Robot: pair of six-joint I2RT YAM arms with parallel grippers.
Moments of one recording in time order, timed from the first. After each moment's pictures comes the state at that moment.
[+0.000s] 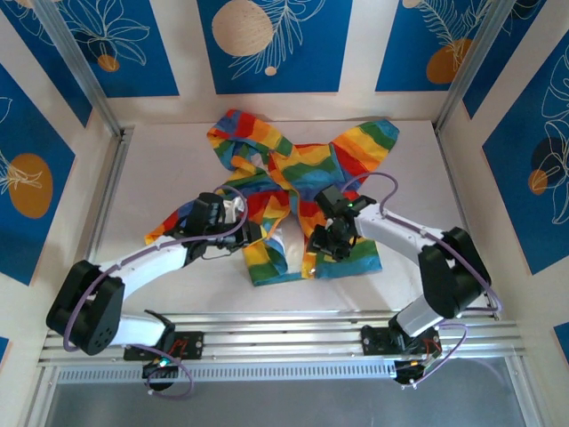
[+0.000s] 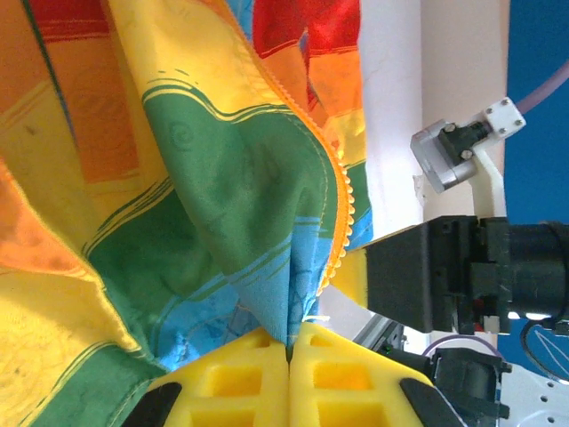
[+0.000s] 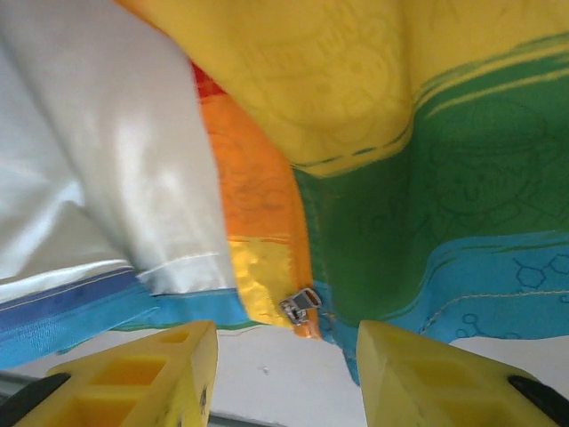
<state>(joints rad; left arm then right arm) -0.50 1.33 0.65 0.00 0.62 -0.87 0.59 1.56 0.99 -0.83 -0.25 0.85</state>
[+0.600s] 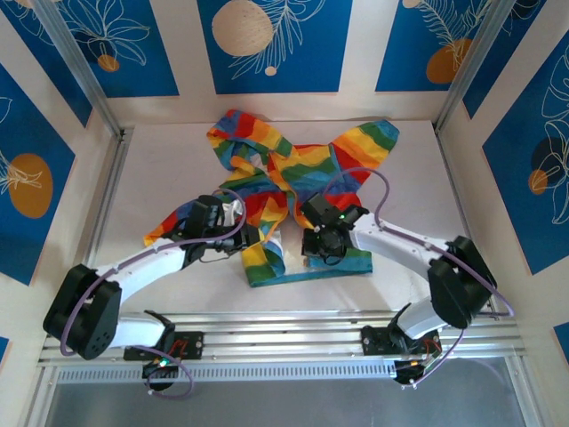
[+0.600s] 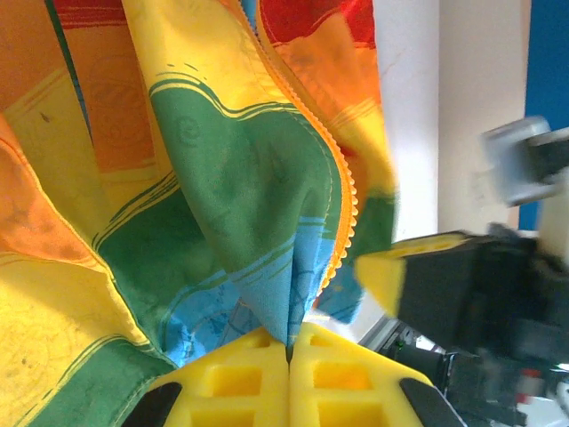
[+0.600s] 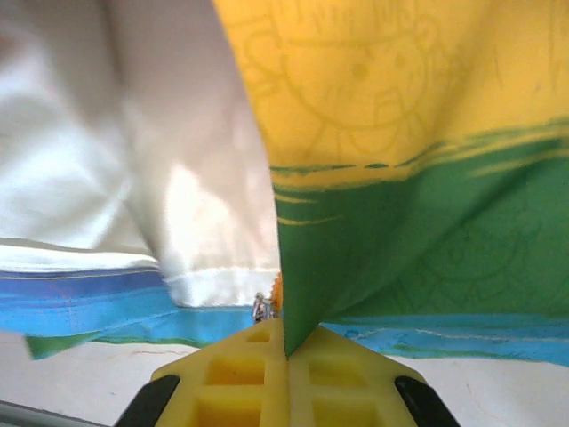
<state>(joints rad) -0.52 1.31 0.64 -0.03 0.59 -0.86 0.74 1.45 0.99 -0.76 -0.03 0.82</state>
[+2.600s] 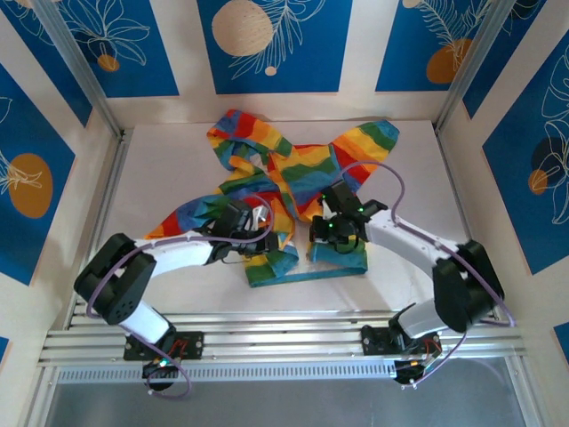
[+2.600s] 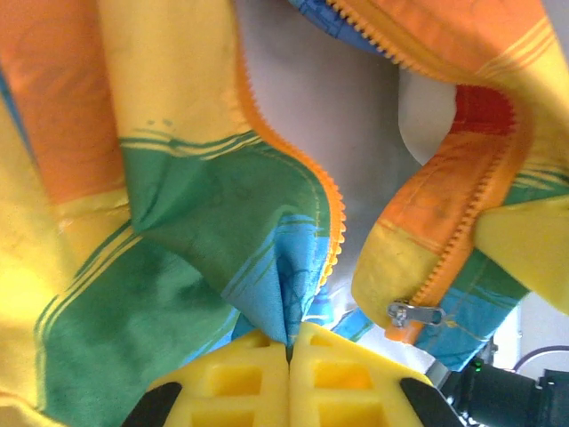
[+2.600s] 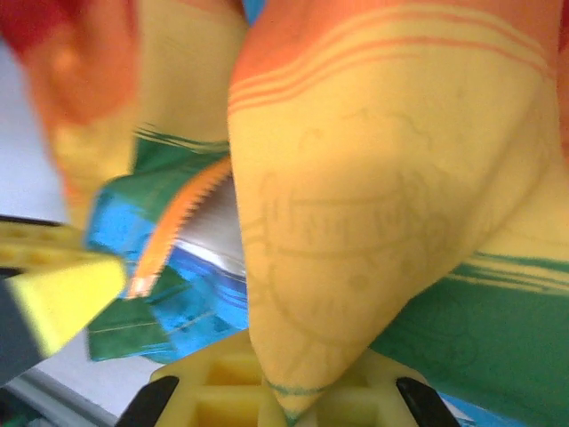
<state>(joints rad) -0.67 1.54 0.72 0.08 0.45 -0.83 0.56 1.41 0.93 -0.57 -0.24 0.57</state>
